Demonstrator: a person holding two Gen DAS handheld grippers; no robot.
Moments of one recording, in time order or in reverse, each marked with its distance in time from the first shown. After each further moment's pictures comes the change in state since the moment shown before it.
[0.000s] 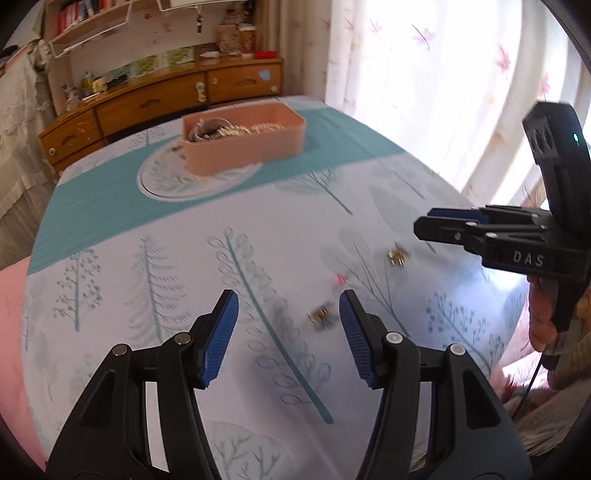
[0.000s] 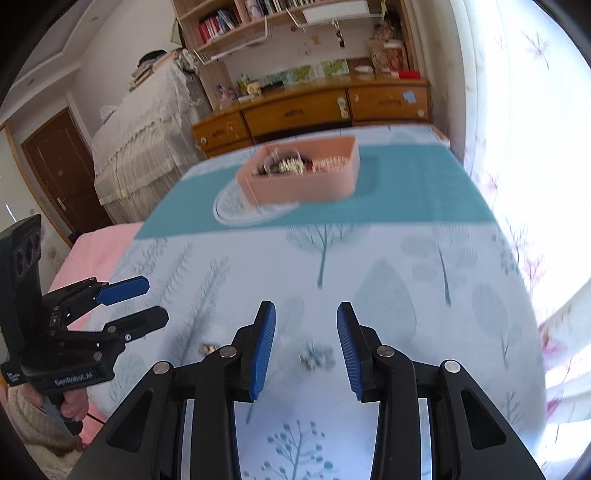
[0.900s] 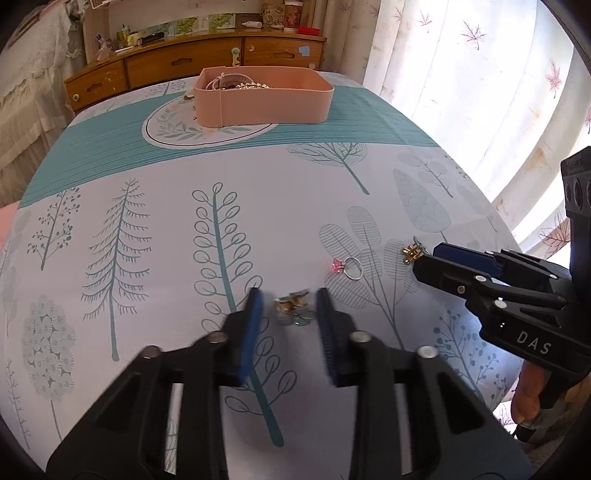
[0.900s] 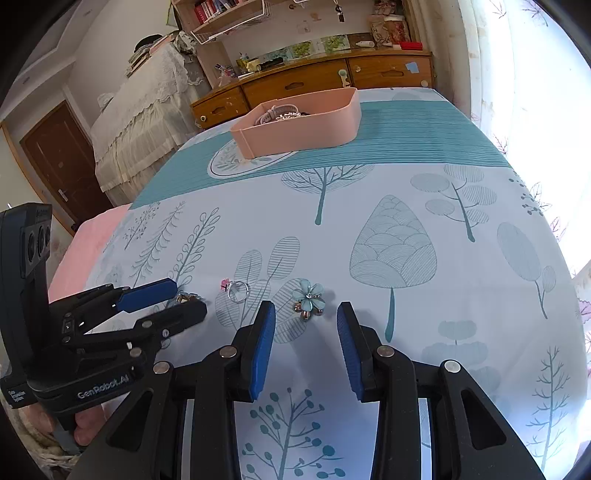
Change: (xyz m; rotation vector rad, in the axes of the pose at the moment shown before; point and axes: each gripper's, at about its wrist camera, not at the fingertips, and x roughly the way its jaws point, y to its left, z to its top) left arm 0.045 -0.006 -0.002 -0.206 0.069 0.046; right arm 0.030 -0.007 -0.033 0.010 0.077 0.021
